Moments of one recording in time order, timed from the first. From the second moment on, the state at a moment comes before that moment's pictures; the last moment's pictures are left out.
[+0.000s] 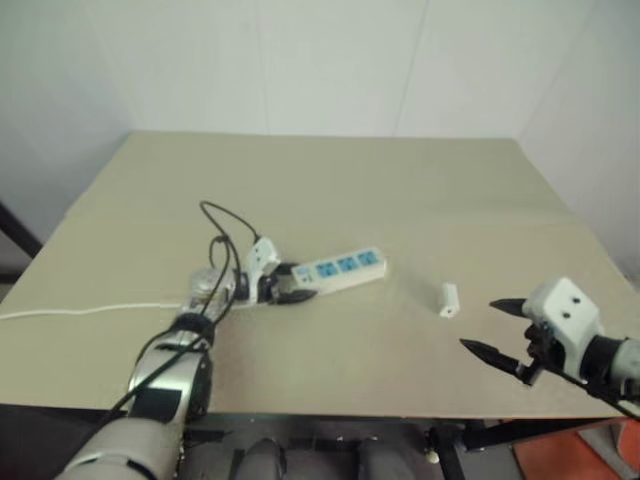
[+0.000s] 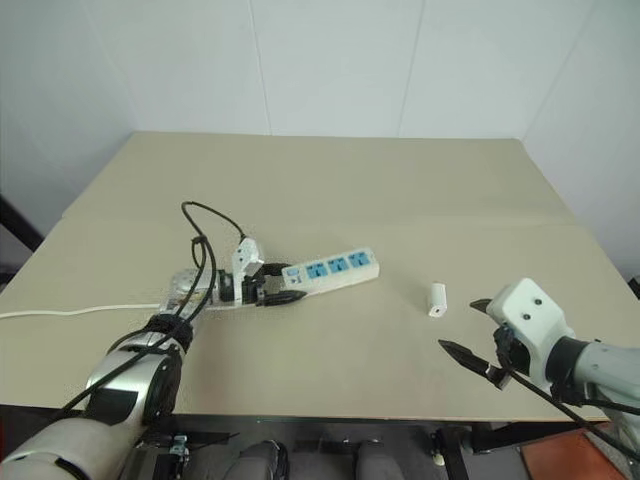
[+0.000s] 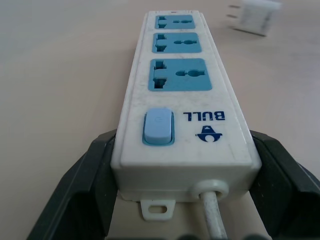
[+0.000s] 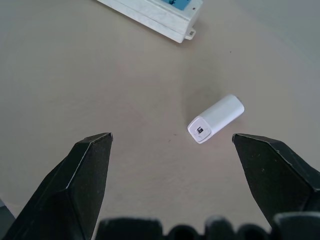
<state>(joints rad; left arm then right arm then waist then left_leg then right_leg) -0.85 0.31 0.06 1.14 -0.07 -0.33 -1.35 0.22 -0.92 -0.45 -0.67 0.42 0.69 0.82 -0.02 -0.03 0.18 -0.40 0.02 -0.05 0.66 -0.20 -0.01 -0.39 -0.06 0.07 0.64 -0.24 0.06</state>
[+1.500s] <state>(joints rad) -0.82 0.32 0.03 1.19 -0.21 -0.48 -1.60 0.17 -0.94 -0.44 -0.60 0.39 0.68 0.82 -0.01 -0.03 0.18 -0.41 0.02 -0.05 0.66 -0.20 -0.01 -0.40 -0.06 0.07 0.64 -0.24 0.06</state>
